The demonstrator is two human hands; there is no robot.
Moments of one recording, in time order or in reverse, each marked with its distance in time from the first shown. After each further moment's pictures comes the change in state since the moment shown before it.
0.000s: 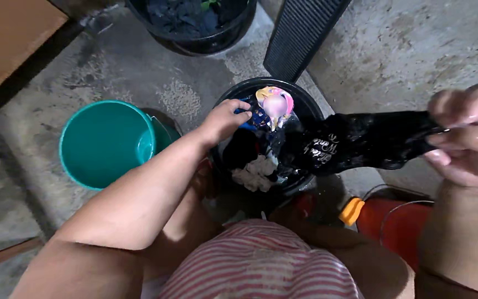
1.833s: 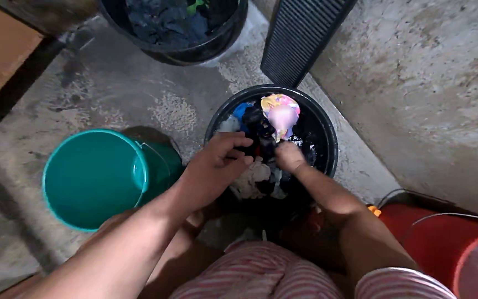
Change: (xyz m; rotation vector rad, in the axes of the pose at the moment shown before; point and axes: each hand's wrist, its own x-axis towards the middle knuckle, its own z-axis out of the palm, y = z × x) left_hand -0.046 0.012 -0.016 -0.195 -0.055 0.068; right_hand 0.056 0.356 0.094 -1.312 -0.482 0.459
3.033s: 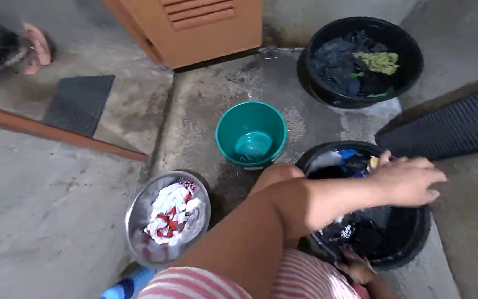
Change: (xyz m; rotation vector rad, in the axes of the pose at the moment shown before) left_hand -0.002 0.032 0.021 0.398 0.208 0.360; right_hand -0.148 -0.039 0.076 -0.019 -0.623 0.143
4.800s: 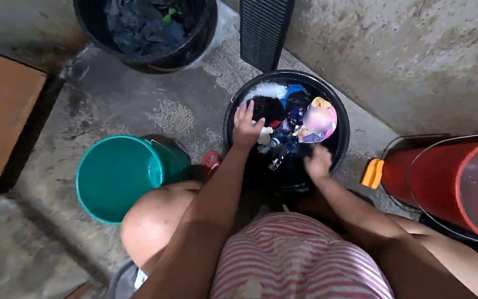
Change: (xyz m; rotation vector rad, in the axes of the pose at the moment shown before) left_hand 0.025 -0.125 0.159 0.017 0.000 -0.172; right_hand -0.023 0.008 -0.007 0.874 0.832 0.498
